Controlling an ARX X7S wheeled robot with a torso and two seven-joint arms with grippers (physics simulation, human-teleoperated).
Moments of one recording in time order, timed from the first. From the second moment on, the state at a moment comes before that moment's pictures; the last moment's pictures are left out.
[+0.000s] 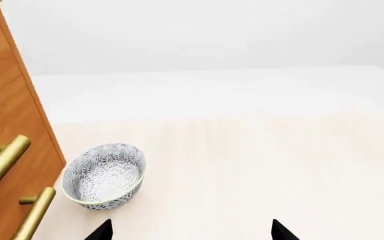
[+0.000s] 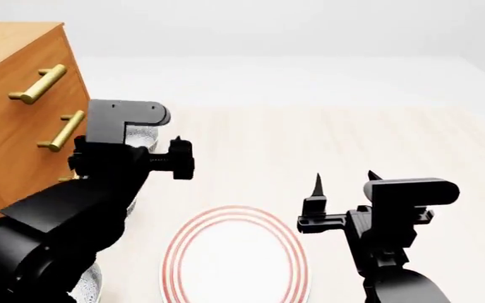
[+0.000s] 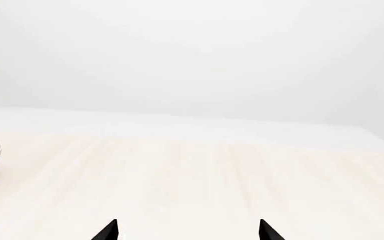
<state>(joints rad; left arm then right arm) -0.76 -0.21 0.04 0.40 -0.58 -1.36 -0.37 0.24 0.18 -0.06 -0.62 0.21 0.84 0.15</state>
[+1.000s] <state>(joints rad) -1.19 -0.38 0.41 -0.36 -0.81 -1.41 -0.47 0.25 0.20 -0.07 -0.59 0.23 0.81 0.18</state>
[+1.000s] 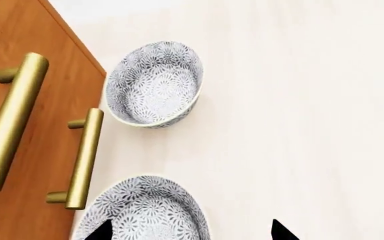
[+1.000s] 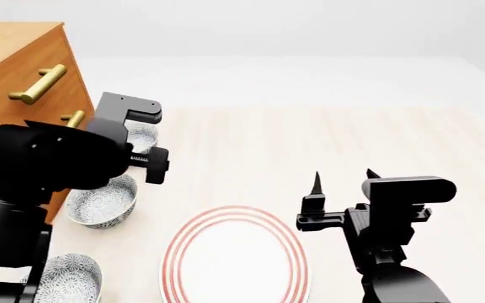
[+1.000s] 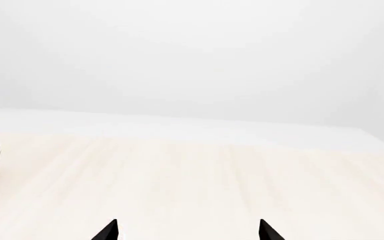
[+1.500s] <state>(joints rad) -1.18 -0.34 0.53 -0.51 -0.78 -1.37 -0.39 0.24 0.20 -0.08 -0.57 0.25 0.79 0.18</state>
